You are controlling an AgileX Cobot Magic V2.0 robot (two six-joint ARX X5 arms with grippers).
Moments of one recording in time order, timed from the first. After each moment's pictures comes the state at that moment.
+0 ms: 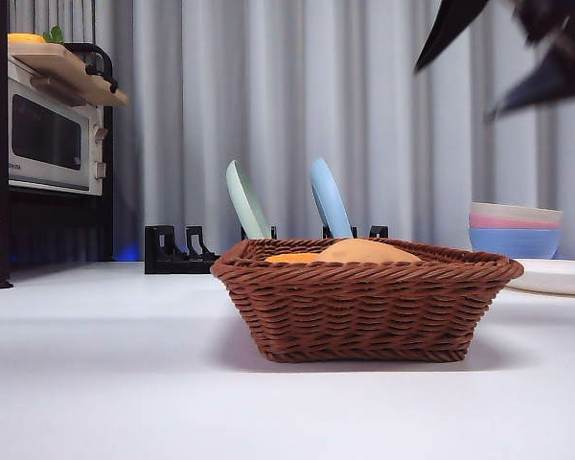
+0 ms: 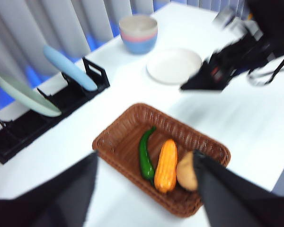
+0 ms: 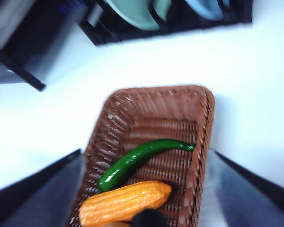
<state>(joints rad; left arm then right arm) -0.84 1.07 1.68 -1.07 -0.13 0.07 0.26 1.13 0.95 -0.33 -0.31 0.26</state>
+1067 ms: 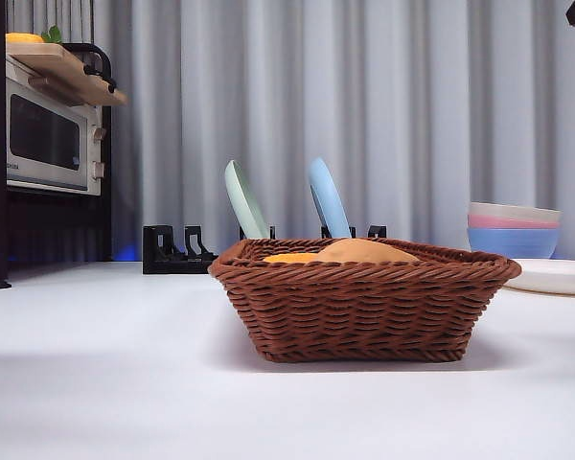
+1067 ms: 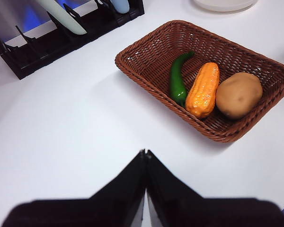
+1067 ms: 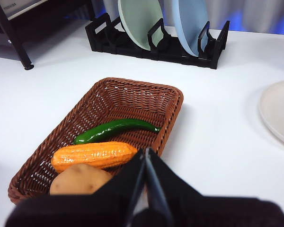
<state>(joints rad) -0.84 0.59 0.83 -0.78 -0.31 -0.01 0.37 0.58 0.68 -0.47 -0.10 0.02</state>
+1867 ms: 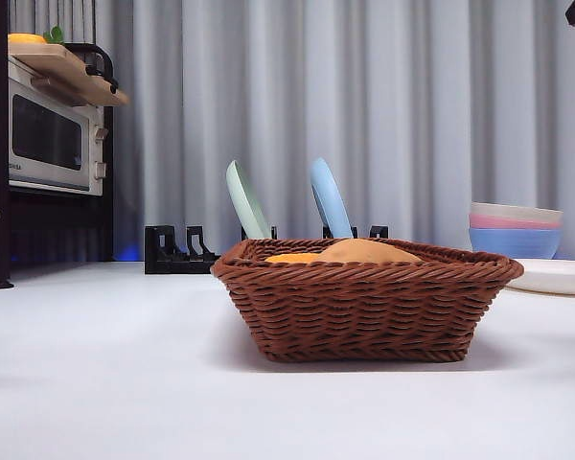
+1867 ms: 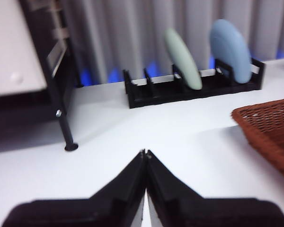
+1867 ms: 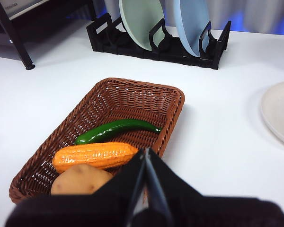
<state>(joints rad) -0.29 0.21 0.28 -0.18 -0.18 0.02 0.37 0.58 0.68 -0.47 -0.10 0.02</state>
